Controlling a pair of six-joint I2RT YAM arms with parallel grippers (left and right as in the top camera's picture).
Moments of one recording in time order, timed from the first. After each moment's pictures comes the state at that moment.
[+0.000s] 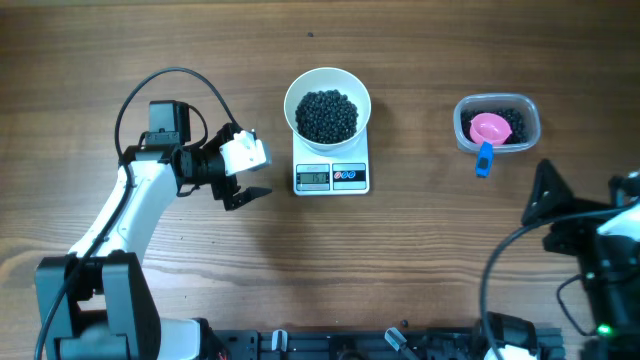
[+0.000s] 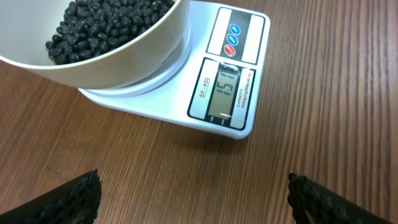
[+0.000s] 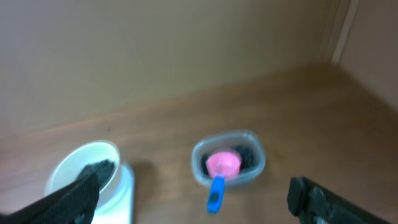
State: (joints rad) left arm 0.03 1.58 0.93 -0.60 0.75 1.27; right arm -0.25 0.55 1.11 -0.86 -0.15 0.11
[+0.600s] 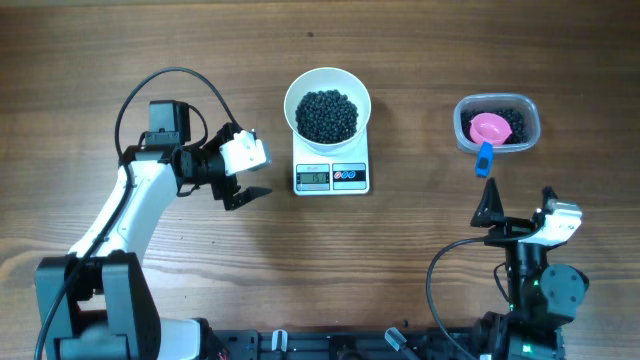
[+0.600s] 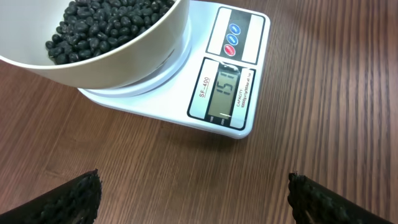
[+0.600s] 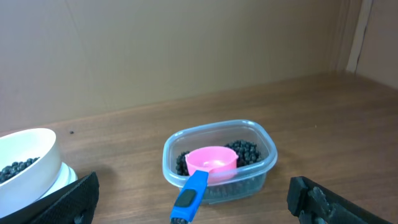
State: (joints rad) left arm 0.03 1.58 0.93 -0.60 0.75 1.27; right arm -0.24 0.06 0.07 -0.07 -0.15 0.14
